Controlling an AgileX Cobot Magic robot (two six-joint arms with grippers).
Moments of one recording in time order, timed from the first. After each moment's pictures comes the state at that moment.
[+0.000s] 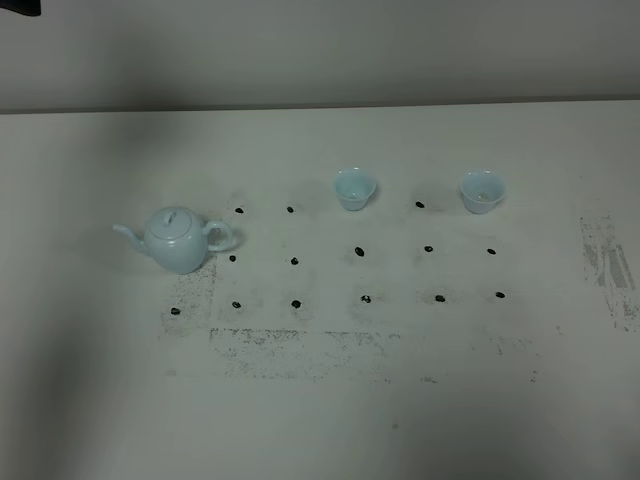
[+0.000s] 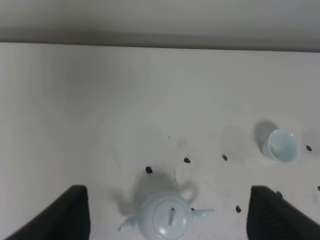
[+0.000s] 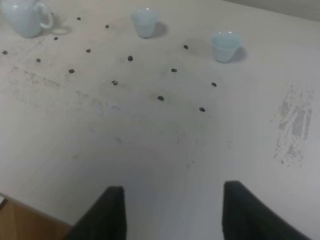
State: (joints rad) left arm 0.10 1.71 -1.83 -0.38 1.06 0.19; right arm 0.15 -0.01 -0.53 0.16 1.13 -0.19
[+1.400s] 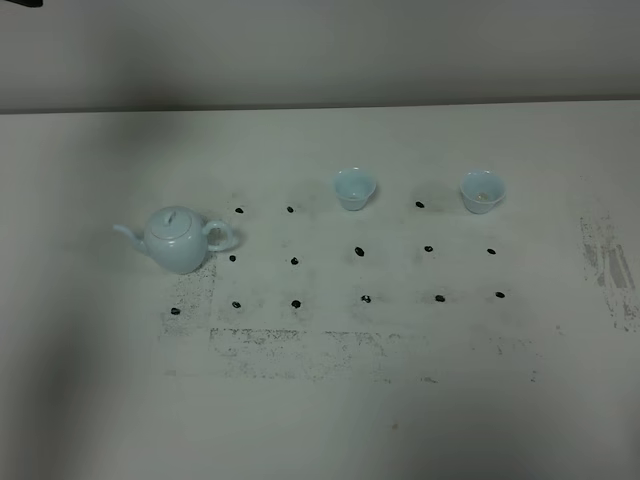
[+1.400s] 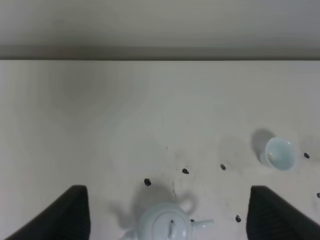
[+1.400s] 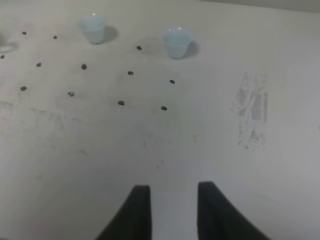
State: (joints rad) left arm 0.10 1.71 -1.83 -0.39 1.03 0.23; right arm -0.04 -0.01 -0.53 0.18 1.13 -0.19
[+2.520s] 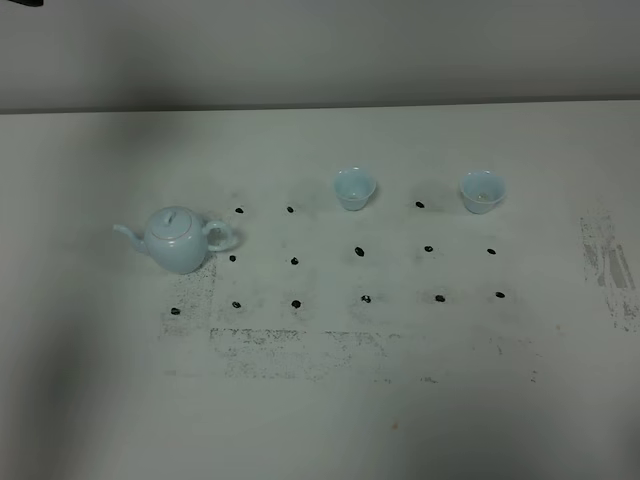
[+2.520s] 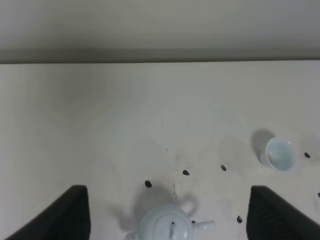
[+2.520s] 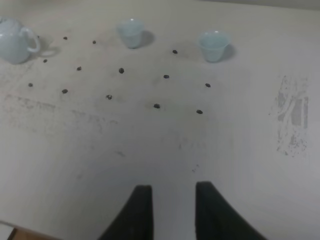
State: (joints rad) left arm 0.10 1.71 -1.83 -0.40 1.03 0.24; right arm -0.02 -0.01 -0.53 0.27 1.13 -0.18
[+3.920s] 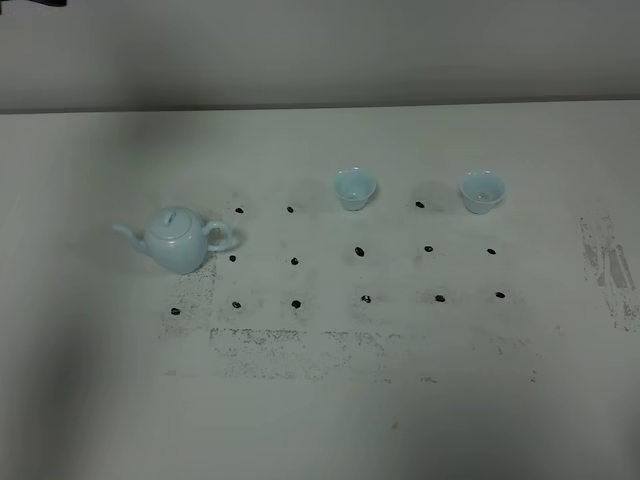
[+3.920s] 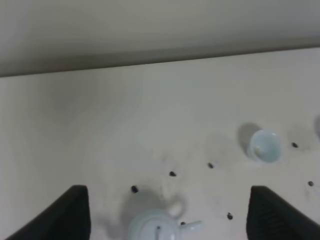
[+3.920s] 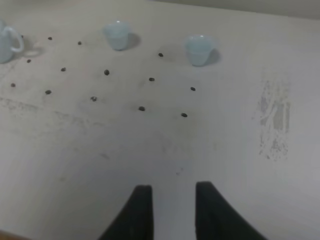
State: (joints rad) left arm 0.03 1.71 -1.83 -0.41 1.01 0.30; right arm -0.02 -0.01 -0.53 0.23 1.12 -0.20
